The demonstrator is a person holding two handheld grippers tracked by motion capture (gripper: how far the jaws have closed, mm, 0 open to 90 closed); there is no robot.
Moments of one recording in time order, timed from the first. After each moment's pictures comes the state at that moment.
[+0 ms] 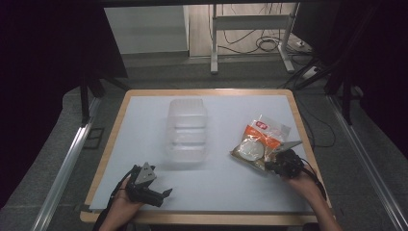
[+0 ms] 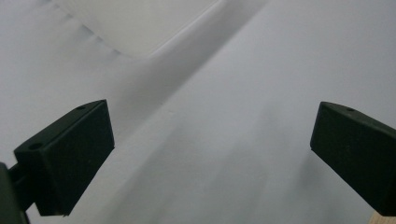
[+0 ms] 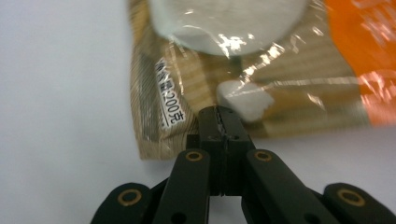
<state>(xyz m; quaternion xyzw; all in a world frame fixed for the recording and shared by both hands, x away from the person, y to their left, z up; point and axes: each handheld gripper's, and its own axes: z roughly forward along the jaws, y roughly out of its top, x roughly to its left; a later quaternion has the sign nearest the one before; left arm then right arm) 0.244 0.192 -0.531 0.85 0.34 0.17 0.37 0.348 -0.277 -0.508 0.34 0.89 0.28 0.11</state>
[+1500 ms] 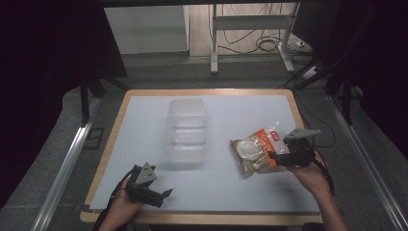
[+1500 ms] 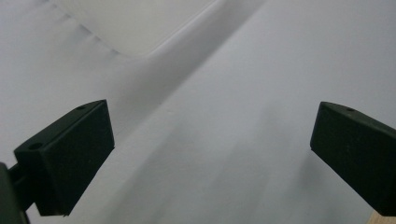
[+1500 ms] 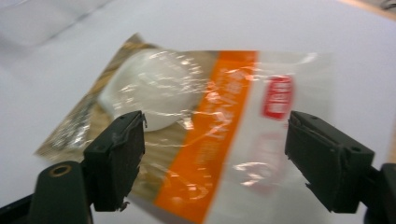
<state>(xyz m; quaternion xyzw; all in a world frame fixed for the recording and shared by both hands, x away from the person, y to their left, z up) 0.244 0.192 -0.531 0.85 0.33 0.17 0.36 0.353 -0.293 -0.452 0.39 0.83 0.34 0.21</state>
